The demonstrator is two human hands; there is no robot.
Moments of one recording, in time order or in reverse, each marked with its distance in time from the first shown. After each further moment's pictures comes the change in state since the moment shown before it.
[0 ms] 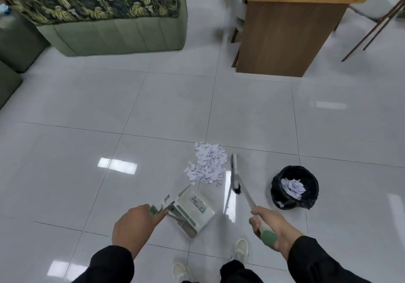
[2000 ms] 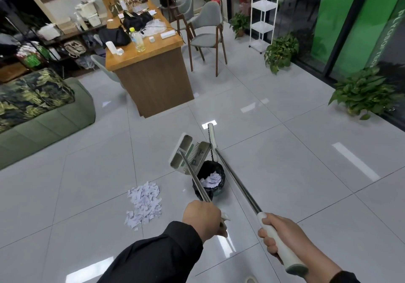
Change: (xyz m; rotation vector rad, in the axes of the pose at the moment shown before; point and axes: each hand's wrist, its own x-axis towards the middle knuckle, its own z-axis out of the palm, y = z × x) left_hand -0.387 0.450 0.158 0.890 -0.182 1.056; right_hand -0.182 0.180 -0.478 0.428 -0.043 -0.416
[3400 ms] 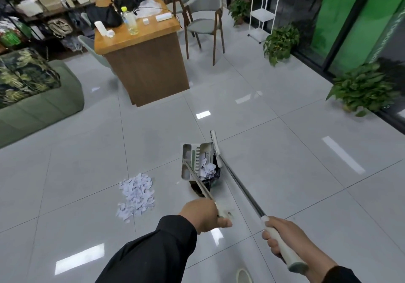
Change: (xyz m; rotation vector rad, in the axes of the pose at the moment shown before) left_hand 0.042 -0.031 0.013 -0.370 -0.124 -0.026; right_hand 0.048 0.004 -0.012 -0.036 0.093 0.081
